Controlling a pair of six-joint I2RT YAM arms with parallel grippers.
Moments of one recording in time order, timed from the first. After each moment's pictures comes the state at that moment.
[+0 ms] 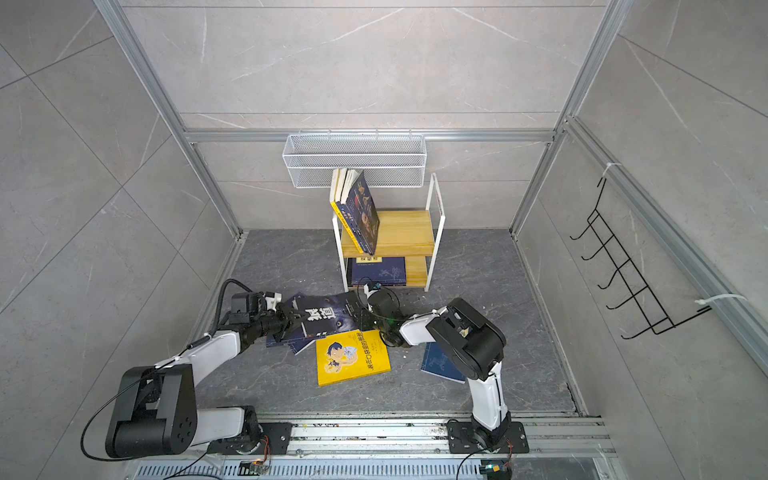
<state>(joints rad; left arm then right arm) -0.01 1.32 0.55 -0.07 0.77 -0.87 0.75 1.97 0.91 0.43 -0.08 0.55</state>
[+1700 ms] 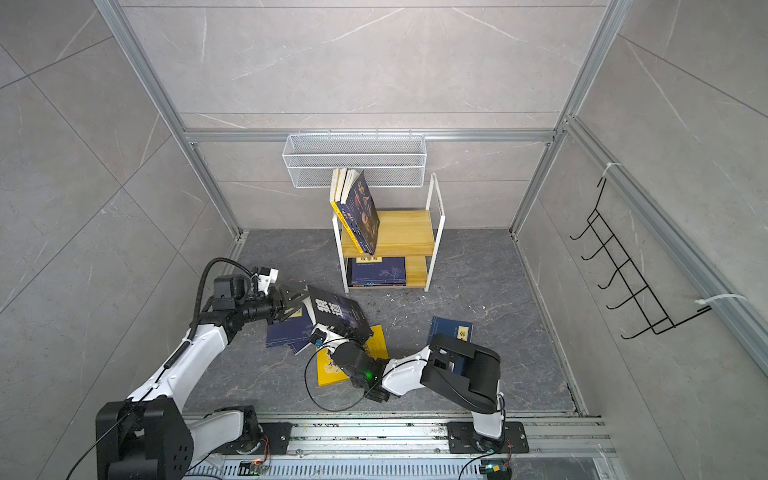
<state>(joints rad) 0.05 1.17 0.77 -0.32 0.92 -0.64 1.22 1.87 0.80 0.78 0.76 -0.55</state>
